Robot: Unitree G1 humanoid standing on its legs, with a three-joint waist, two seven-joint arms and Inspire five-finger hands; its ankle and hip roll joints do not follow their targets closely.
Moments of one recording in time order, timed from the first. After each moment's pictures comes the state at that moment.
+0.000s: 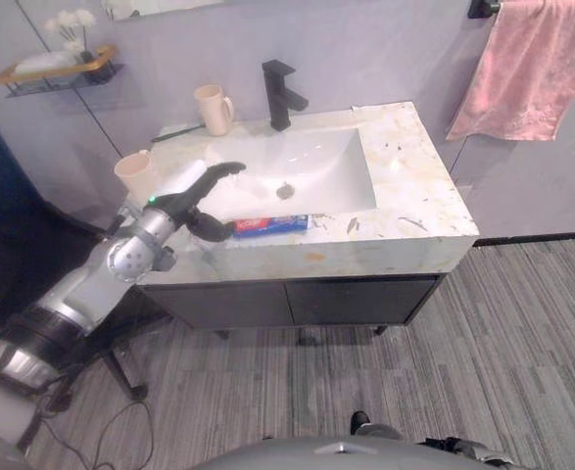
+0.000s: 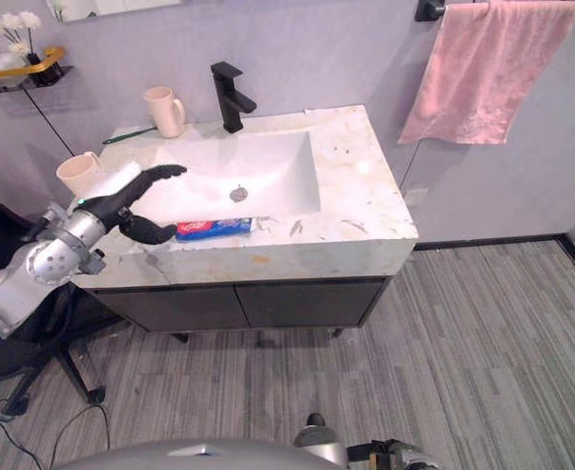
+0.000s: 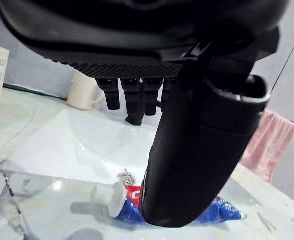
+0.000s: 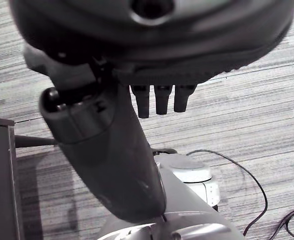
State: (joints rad) left arm -0.44 0.96 -0.53 0.12 0.09 -0.06 0.04; right arm -0.05 -0.32 0.17 1.30 0.37 0.21 -0.03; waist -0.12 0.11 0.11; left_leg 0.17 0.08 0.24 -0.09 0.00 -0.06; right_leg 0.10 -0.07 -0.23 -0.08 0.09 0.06
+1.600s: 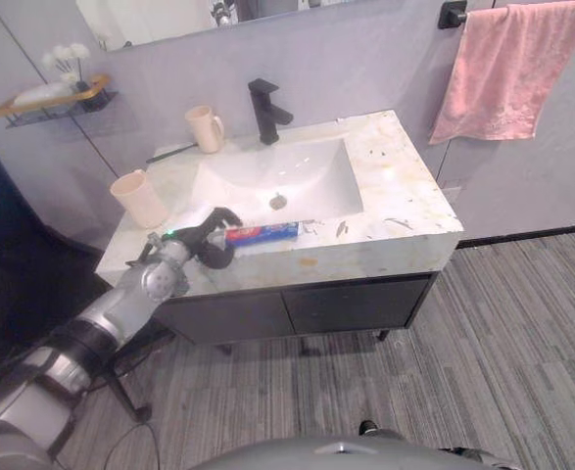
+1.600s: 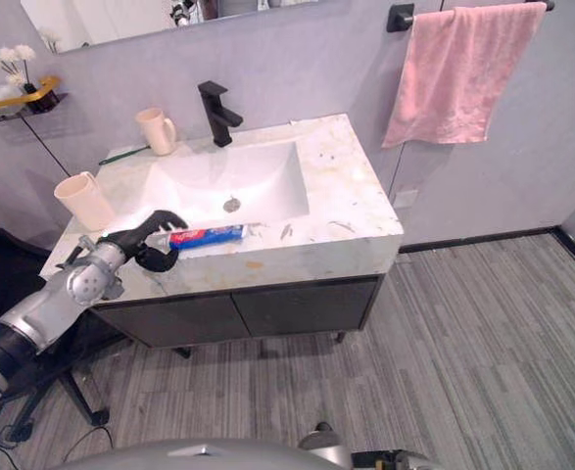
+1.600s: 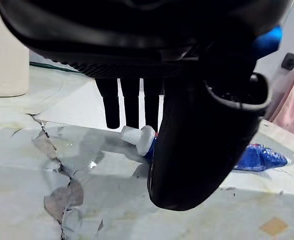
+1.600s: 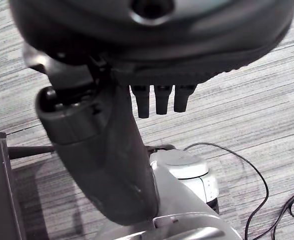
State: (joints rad) left arm -0.43 0.80 -0.63 0.27 0.21 0.09 0.07; right arm -0.02 -0.35 0.17 1.29 0.41 0.24 -0.03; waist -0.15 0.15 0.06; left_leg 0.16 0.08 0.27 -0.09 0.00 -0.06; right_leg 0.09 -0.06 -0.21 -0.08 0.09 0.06
